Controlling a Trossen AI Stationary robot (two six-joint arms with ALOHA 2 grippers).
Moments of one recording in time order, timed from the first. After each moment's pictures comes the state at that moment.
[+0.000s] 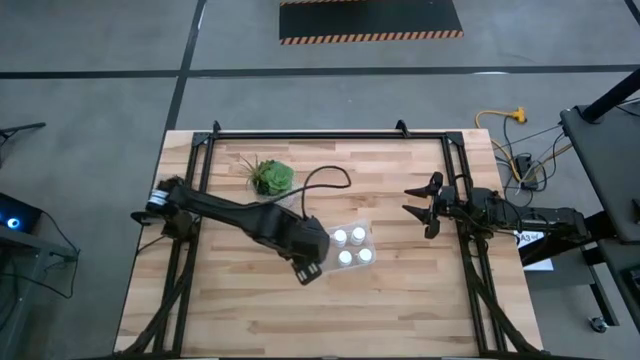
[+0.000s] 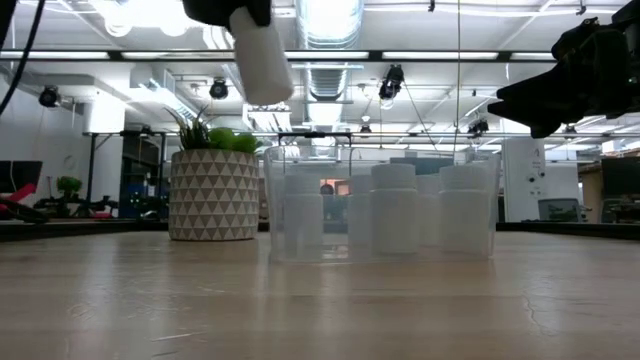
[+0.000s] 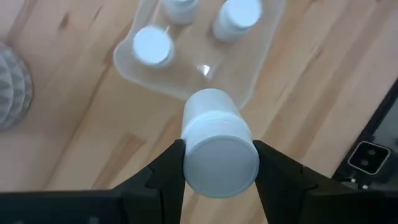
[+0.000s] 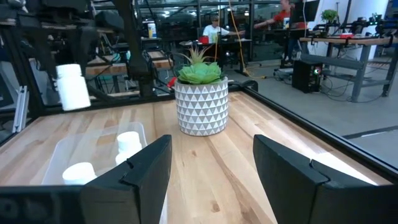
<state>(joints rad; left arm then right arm) -0.29 1.82 1.84 -1.27 -0.07 -0.85 -0.08 0.06 0.01 0.03 0.13 0.10</state>
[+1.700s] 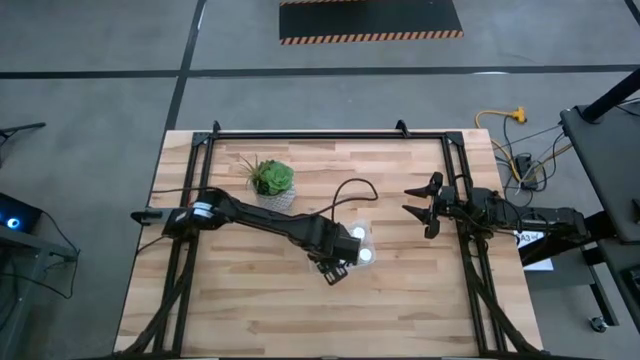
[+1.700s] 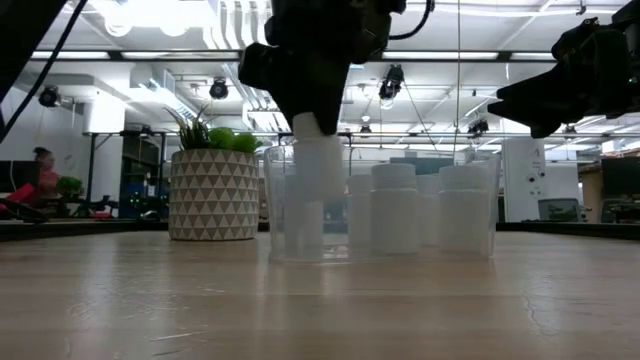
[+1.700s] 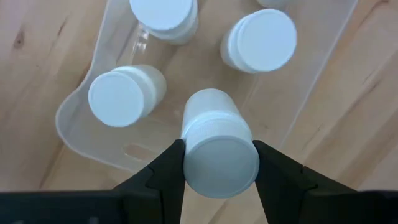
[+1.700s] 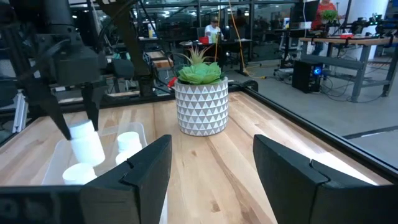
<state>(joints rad) -0.23 2.16 2.07 -1.30 -0.05 -0.81 -0.08 0.06 0.01 0.03 0.13 0.10</state>
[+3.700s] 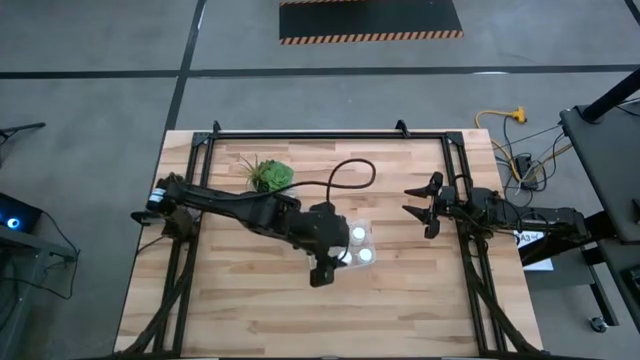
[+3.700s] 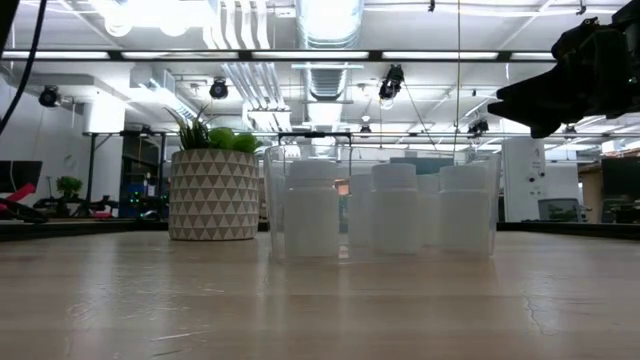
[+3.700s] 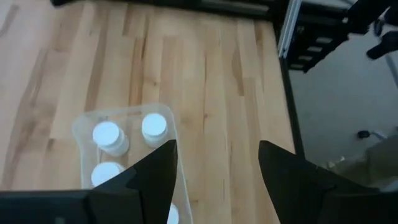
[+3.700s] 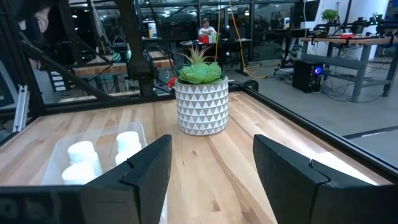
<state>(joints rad) -0.26 1.83 1.96 -0.88 -0.03 -0.32 -0.08 0.06 0.01 0.03 0.13 0.10</state>
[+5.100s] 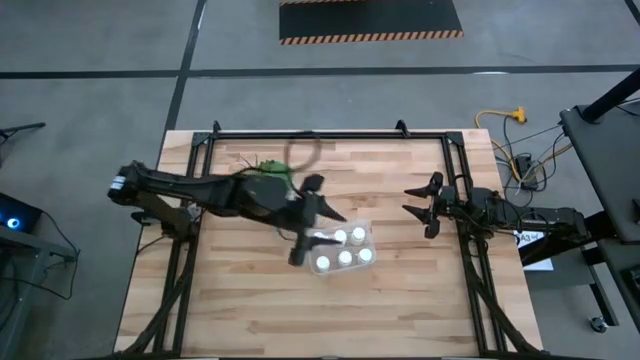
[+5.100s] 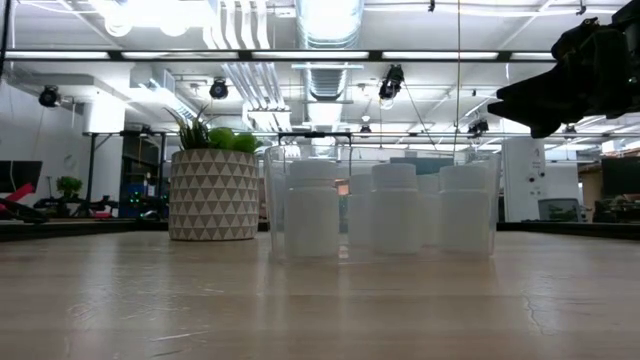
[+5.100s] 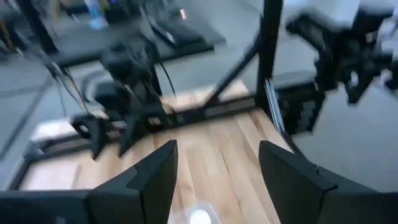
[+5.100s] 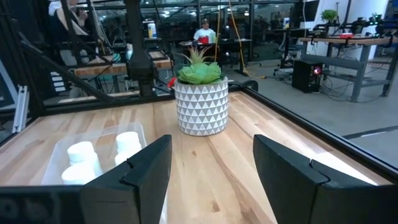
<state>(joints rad) -0.22 1.54 1.66 -0.42 -0.02 0.08 -0.08 0.05 0.01 0.03 0.13 0.10</state>
